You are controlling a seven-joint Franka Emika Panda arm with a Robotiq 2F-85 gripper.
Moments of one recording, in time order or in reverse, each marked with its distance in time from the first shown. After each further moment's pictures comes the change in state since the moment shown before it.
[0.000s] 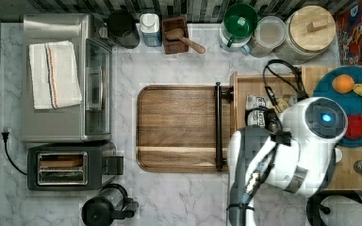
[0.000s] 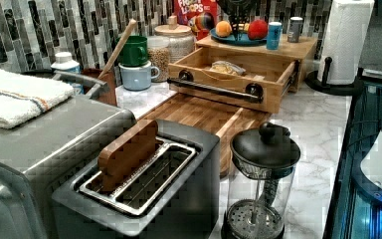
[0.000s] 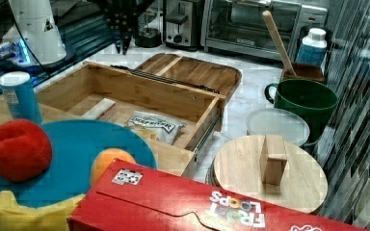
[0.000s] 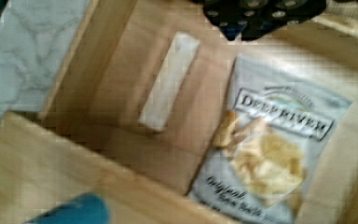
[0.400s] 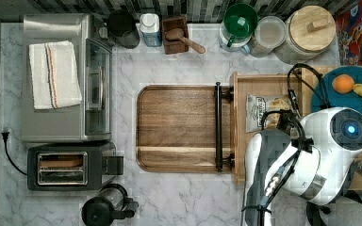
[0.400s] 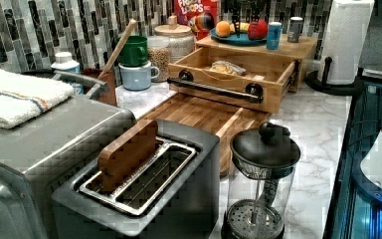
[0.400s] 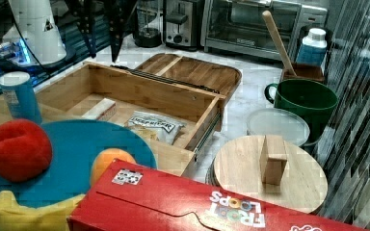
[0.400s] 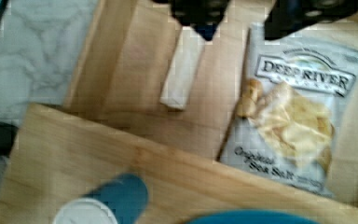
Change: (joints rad) arm -0.044 0.006 -0.024 0.000 0.015 0.048 0.041
